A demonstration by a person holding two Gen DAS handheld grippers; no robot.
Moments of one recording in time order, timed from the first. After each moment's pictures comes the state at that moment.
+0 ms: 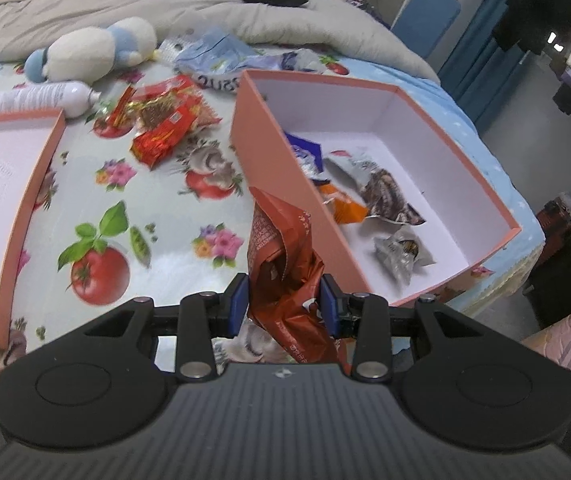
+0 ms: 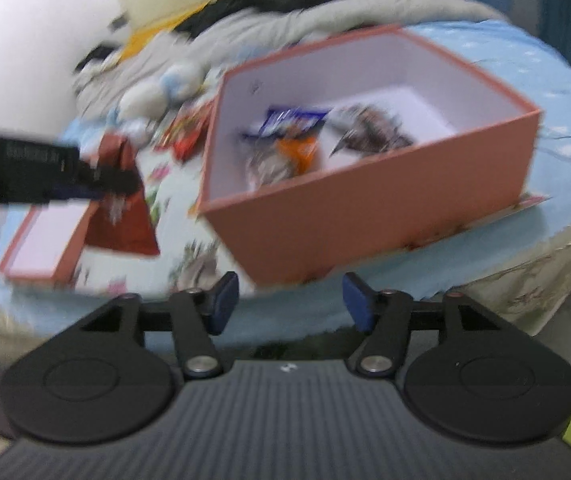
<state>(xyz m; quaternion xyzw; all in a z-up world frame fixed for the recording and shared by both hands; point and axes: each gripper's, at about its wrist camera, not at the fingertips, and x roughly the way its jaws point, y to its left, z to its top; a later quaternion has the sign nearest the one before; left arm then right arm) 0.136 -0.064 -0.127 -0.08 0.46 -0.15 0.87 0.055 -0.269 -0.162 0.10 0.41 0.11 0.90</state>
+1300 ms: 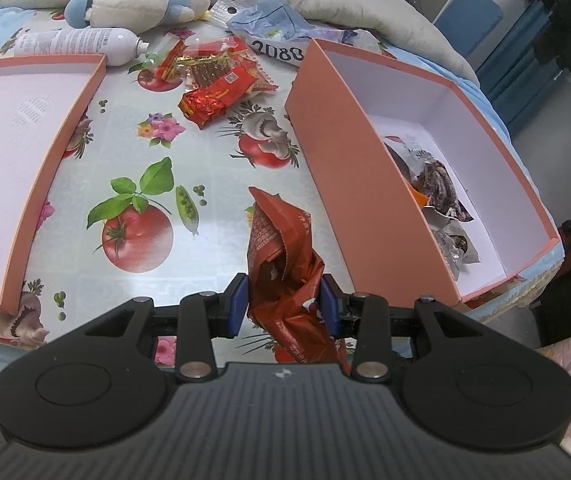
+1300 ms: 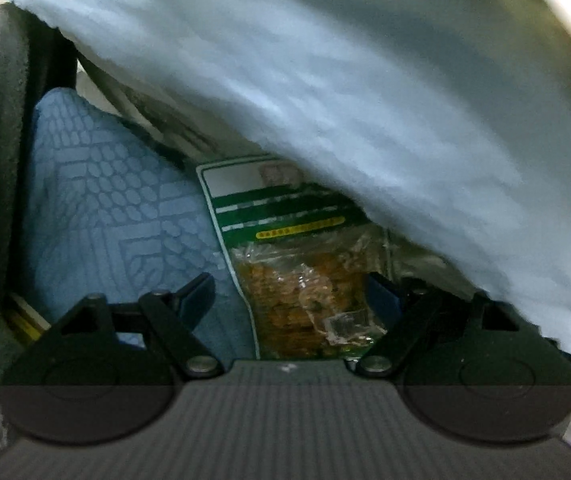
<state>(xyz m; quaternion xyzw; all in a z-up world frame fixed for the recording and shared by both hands) 0.149 -0.023 -0.167 -0.12 0.49 -0.11 0.86 0.126 -0.133 -0.358 -0.23 0.65 0.25 0.67</state>
